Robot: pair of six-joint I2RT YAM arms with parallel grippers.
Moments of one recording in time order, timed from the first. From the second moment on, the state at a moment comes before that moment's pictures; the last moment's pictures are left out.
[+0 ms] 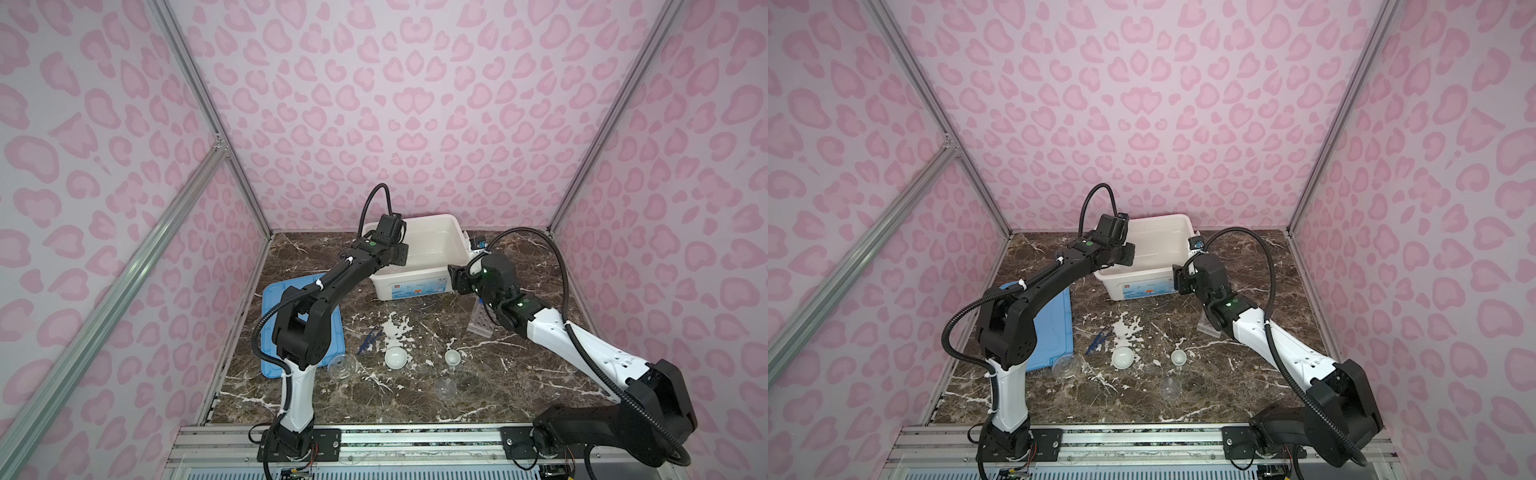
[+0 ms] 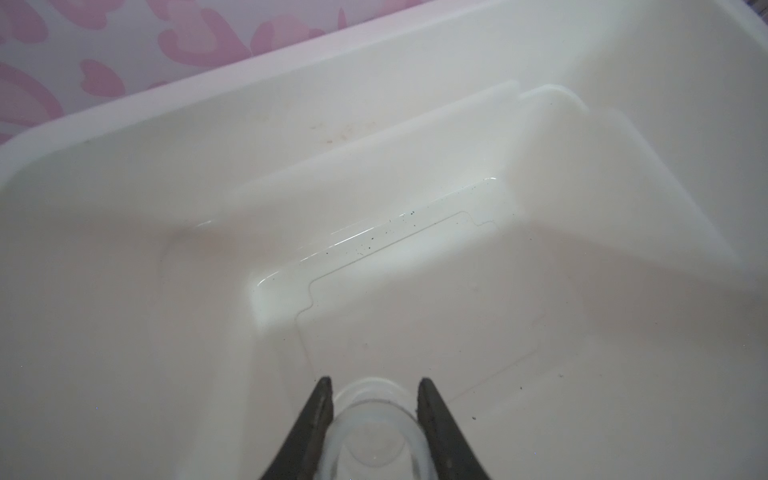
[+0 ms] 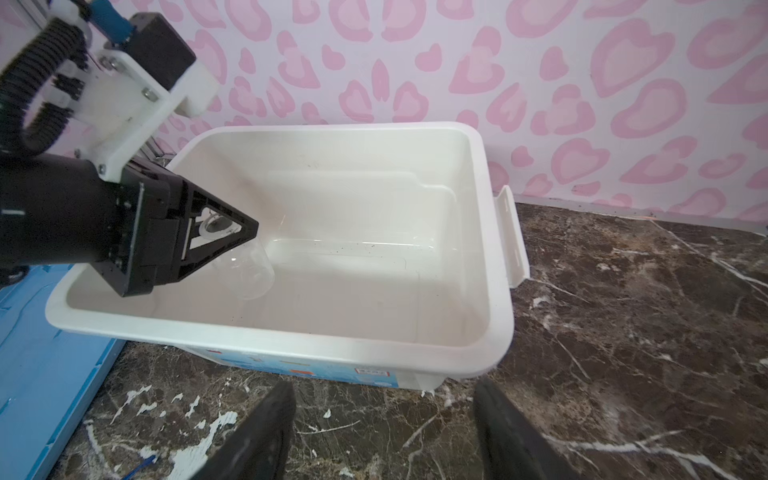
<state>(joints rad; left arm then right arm) -0.51 2.03 1.76 -0.52 -0.11 -0.20 0.51 1.34 0.95 -0.04 0.18 0.19</state>
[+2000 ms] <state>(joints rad) -0.50 2.19 1.78 -0.61 -0.13 -0.20 0.51 1.34 0.95 -0.04 0.18 0.20</state>
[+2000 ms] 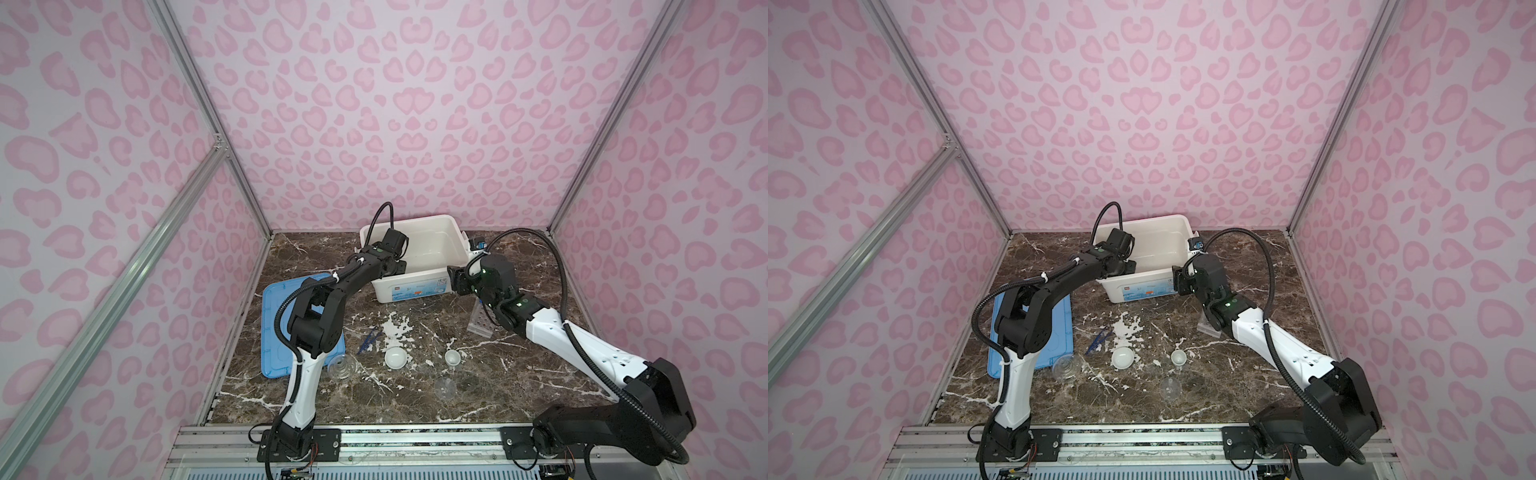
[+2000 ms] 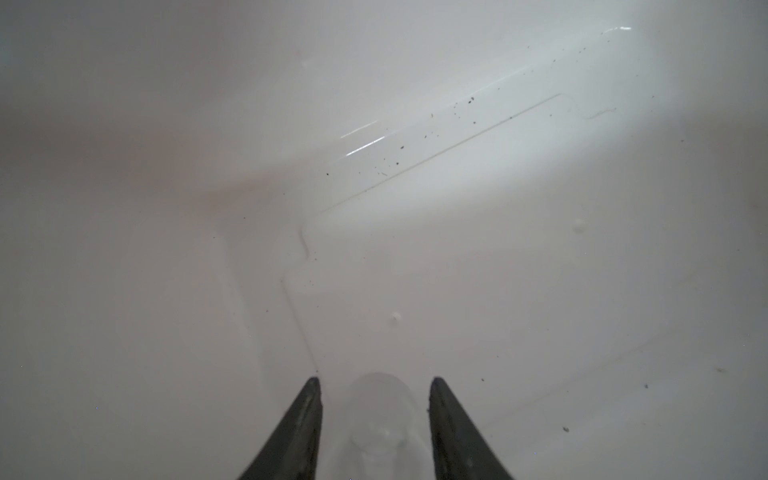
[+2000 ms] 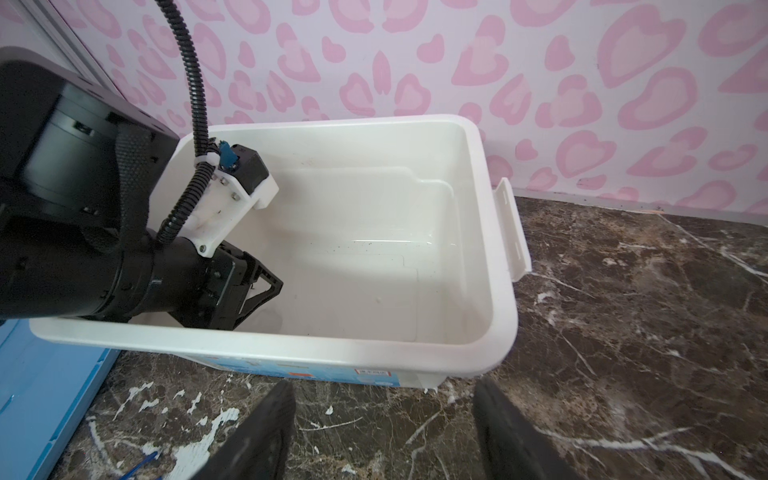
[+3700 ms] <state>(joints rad) -0.60 1.48 1.42 -0.64 -0.31 -0.27 0.42 1.26 0.99 -0.10 0.08 0.15</state>
